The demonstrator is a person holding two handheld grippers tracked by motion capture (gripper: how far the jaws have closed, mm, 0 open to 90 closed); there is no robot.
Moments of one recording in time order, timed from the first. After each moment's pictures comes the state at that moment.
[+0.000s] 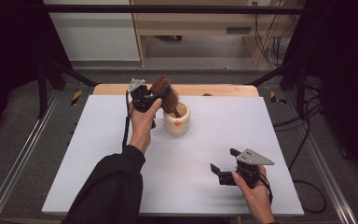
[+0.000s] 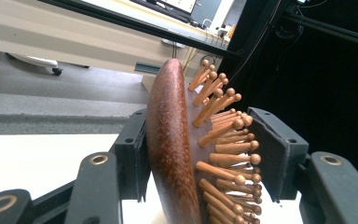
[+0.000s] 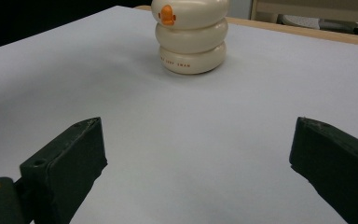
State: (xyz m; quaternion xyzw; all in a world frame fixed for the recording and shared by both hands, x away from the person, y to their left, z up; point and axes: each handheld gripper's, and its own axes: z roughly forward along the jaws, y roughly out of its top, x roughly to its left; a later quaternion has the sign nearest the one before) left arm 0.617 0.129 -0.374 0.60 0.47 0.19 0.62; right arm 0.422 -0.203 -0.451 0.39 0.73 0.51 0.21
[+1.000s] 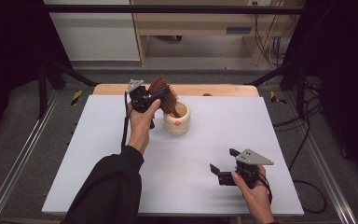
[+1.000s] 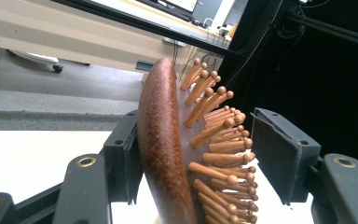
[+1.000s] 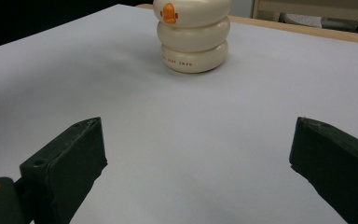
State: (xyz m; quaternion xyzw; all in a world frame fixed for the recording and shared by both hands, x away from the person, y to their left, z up) left arm 0.618 0.134 -0.377 0.60 0.47 0.19 0.62; right arm 0.423 -0.202 -0.451 0.39 0.74 0.51 0.21
